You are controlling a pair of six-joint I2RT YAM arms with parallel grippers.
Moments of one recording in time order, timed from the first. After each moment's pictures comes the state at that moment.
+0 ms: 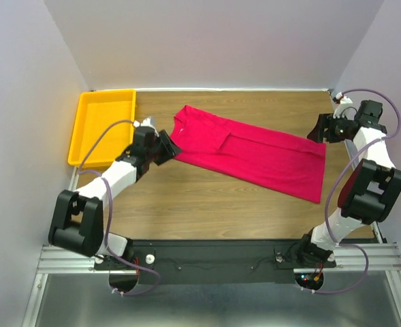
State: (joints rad) left arm -0.29 1.45 0.88 -0.06 0.15 -0.71; right arm -0.44 1.72 1.36 -0.55 -0.67 -0.36
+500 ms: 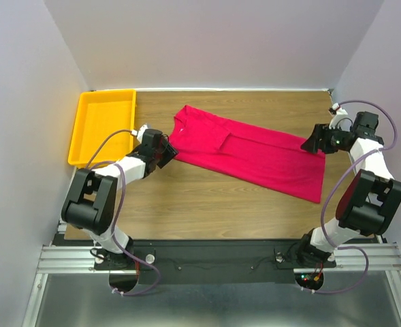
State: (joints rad) left arm -0.33 1.56 0.79 0.06 -0.04 -0.95; right arm -0.44 1.56 1.17 -0.55 -0.77 -0.33
